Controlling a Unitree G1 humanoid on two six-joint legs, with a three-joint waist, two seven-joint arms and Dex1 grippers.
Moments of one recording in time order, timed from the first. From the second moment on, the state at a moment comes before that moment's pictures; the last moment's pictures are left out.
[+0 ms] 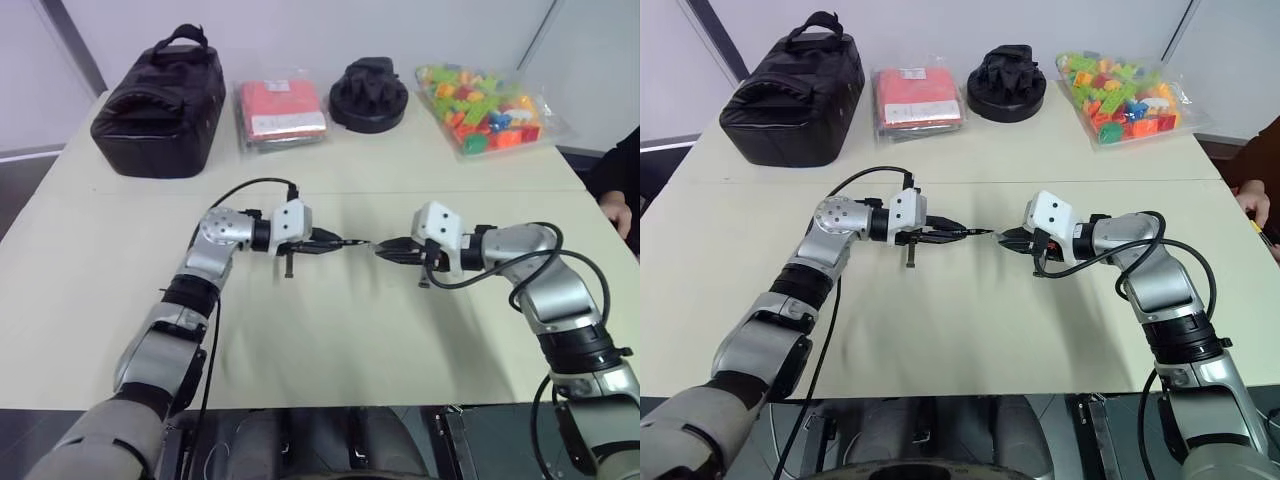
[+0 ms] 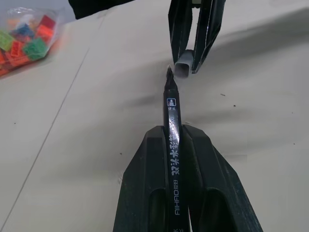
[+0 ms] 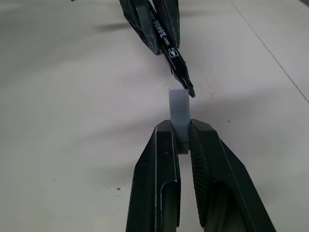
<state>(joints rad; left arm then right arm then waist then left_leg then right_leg) -0.84 0.32 -0.21 0.71 -0.08 -0.34 -1.27 -0.50 -0.69 0.12 -0.04 0.15 0.35 1.10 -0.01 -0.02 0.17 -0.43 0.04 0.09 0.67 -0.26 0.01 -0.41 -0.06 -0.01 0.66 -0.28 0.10</state>
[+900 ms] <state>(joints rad) -0.84 0.32 -0.22 0.71 -0.06 -0.34 -1.26 -0.51 -0.68 0.14 -0.02 0.16 0.35 1.07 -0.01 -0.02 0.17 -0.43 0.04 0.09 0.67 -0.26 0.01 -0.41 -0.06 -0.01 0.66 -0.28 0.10</state>
